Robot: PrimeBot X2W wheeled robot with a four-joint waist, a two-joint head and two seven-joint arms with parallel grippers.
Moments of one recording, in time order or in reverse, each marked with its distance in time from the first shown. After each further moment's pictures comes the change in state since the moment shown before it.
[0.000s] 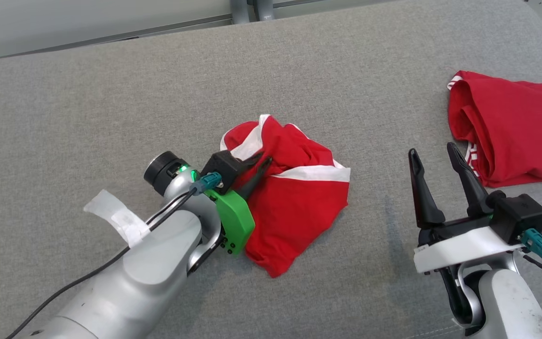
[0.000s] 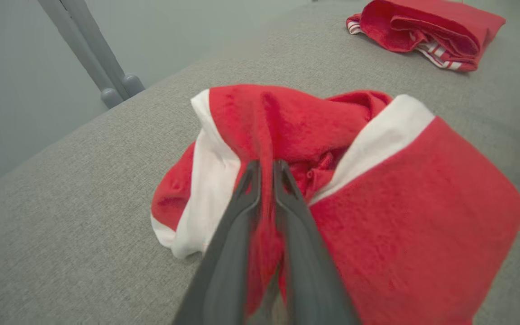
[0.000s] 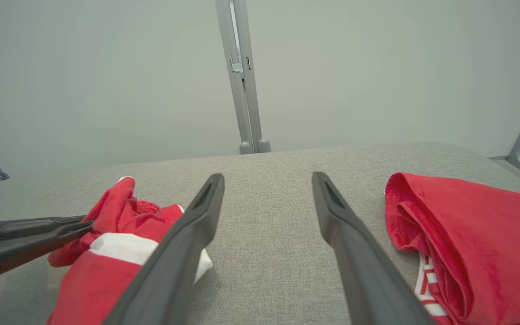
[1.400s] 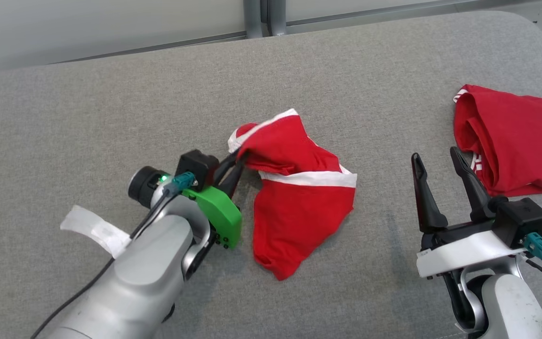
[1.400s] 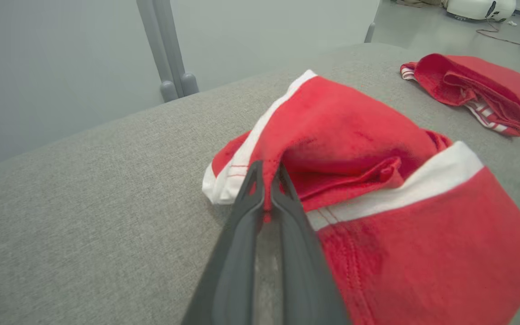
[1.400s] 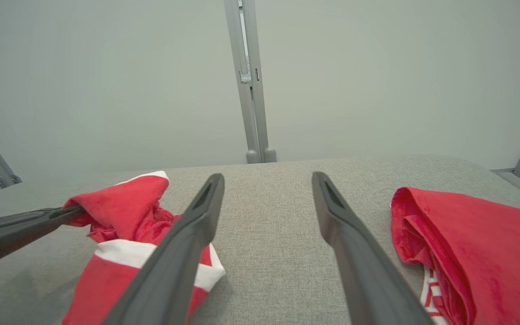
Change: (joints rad) left arm 0.053 -0.046 0.124 0.088 -0.089 0.058 -0.088; right arm 0.022 0.000 -0.014 -0.021 -0.011 0.000 0.017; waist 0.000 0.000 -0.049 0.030
